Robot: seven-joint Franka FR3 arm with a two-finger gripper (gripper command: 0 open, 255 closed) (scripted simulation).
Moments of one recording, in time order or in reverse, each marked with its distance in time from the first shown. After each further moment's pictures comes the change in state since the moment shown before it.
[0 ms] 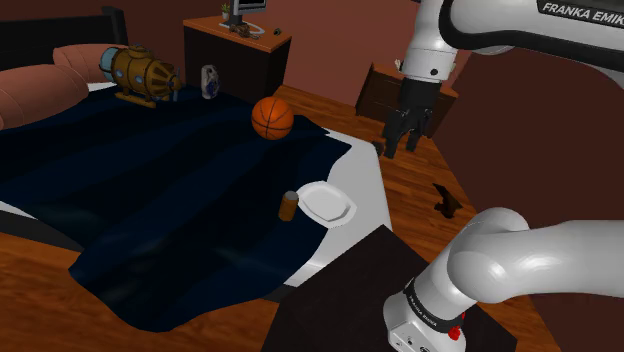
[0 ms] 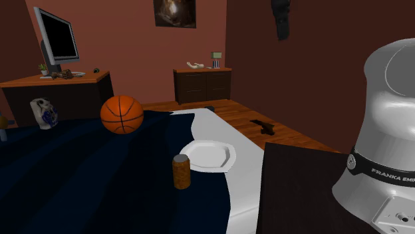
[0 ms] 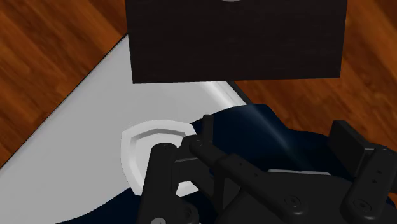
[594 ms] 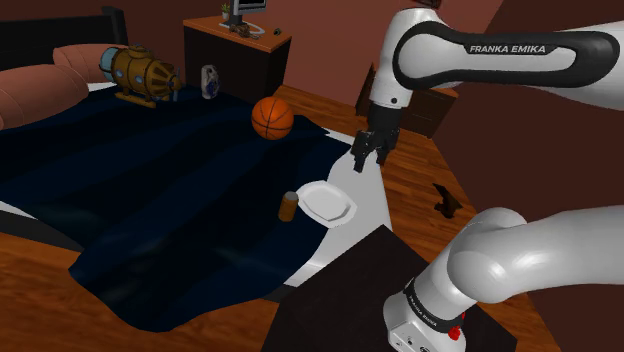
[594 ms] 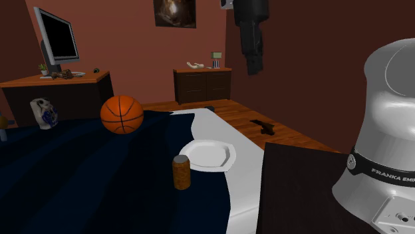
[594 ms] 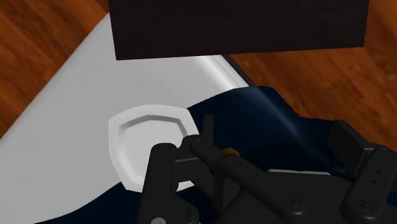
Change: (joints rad) arm 0.000 0.136 0.005 -0.112 0.006 0.282 0.016
